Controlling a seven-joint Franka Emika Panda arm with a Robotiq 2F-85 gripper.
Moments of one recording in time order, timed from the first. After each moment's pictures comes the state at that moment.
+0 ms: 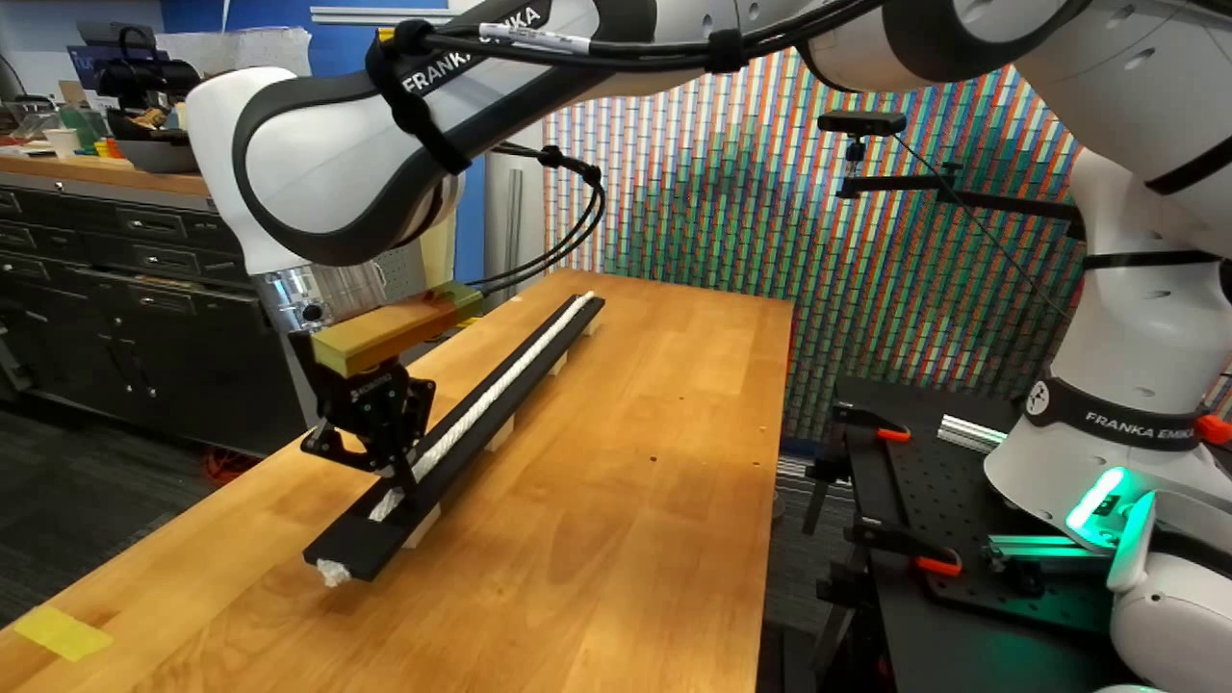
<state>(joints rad) 0.33 0.97 0.06 -1.12 0.04 1.89 0.54</state>
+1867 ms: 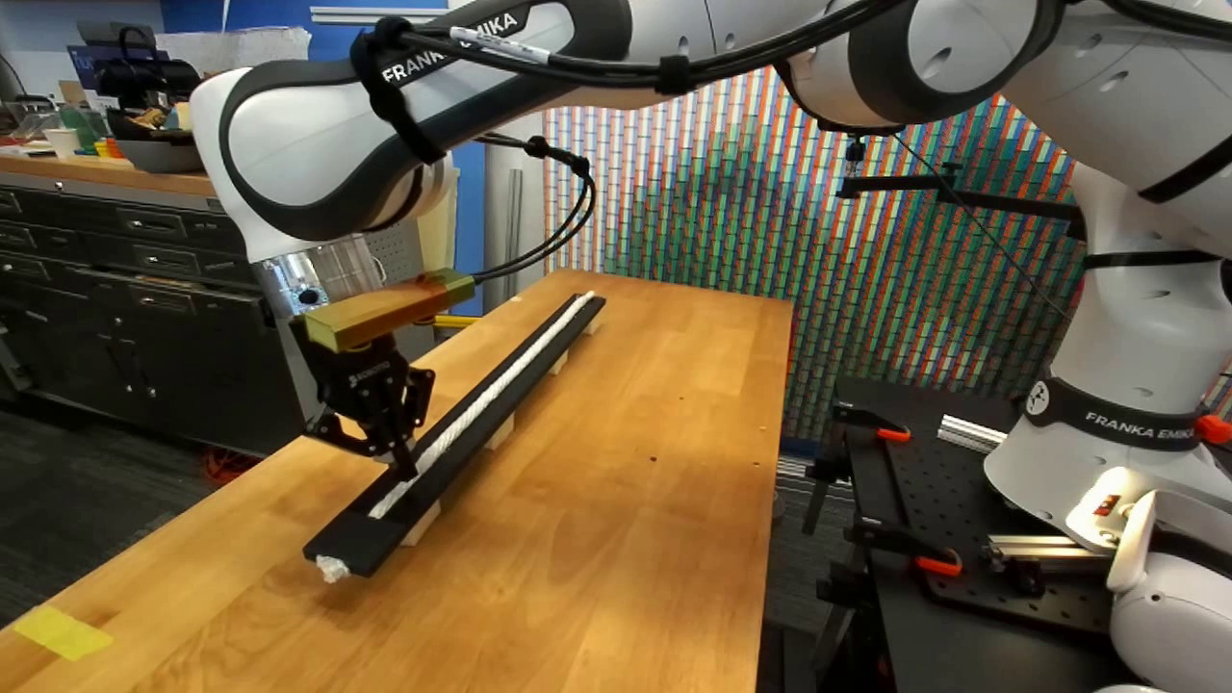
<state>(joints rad) 0.30 1.04 0.05 -0.97 0.09 1.75 0.53</state>
